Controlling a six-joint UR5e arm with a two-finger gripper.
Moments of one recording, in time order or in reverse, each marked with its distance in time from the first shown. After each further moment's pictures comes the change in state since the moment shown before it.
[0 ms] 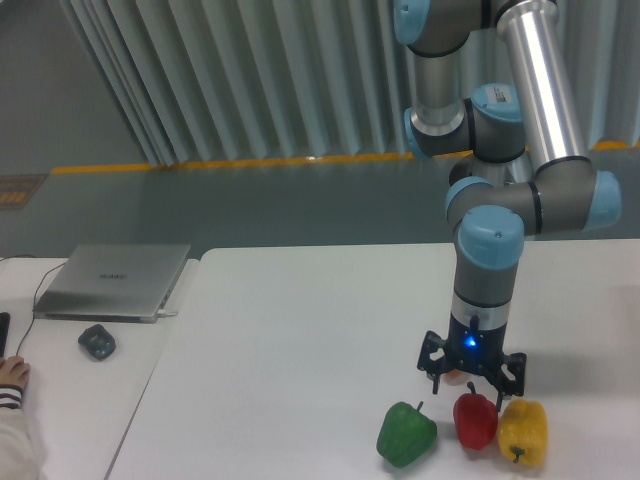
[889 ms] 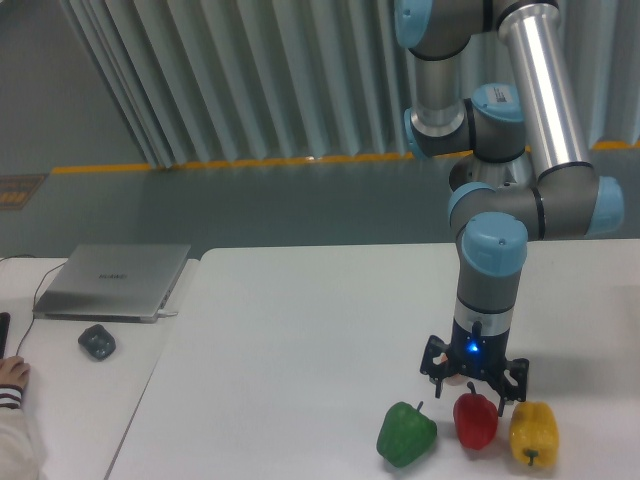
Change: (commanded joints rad) arm -0.017 -0.003 -0.006 -0.002 0.005 0.014
